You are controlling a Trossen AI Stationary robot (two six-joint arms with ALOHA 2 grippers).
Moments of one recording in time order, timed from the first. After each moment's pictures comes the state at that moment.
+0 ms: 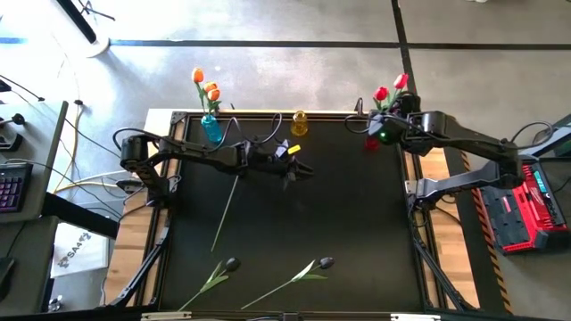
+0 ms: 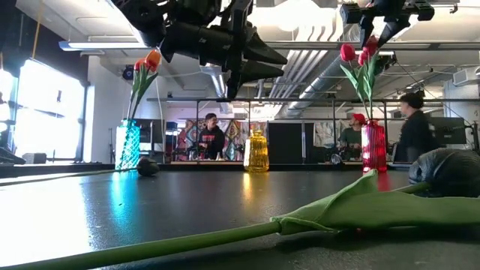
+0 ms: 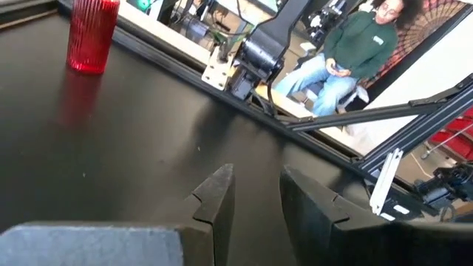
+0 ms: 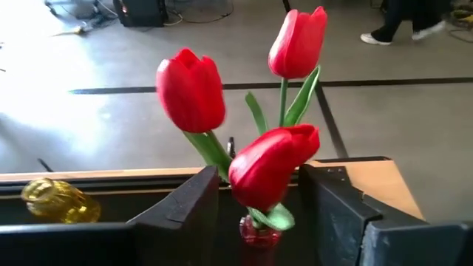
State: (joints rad) left arm 0.16 1.73 1.04 0.39 0.21 -0.46; right arm -0.27 1.15 1.33 -1.35 0.99 1.12
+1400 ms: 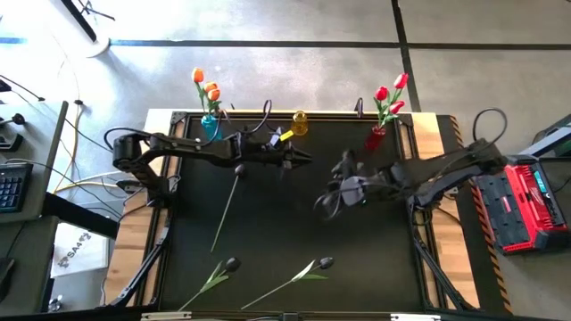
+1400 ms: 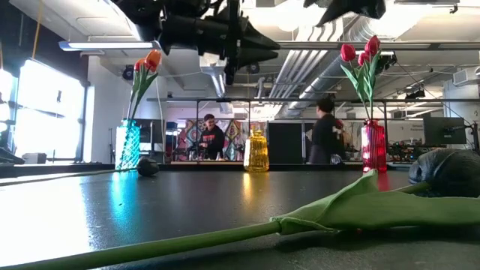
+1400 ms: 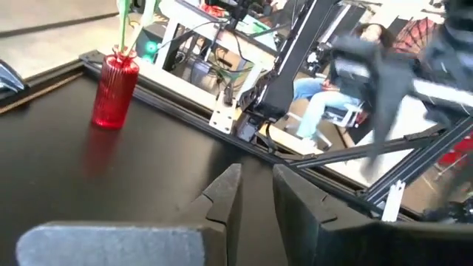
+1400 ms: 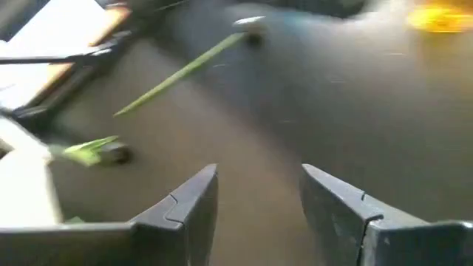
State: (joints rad) left arm 0.21 1.66 1.04 0.43 0.20 -0.41; right arm 0.30 1.37 1.33 -0.84 0.42 0.95
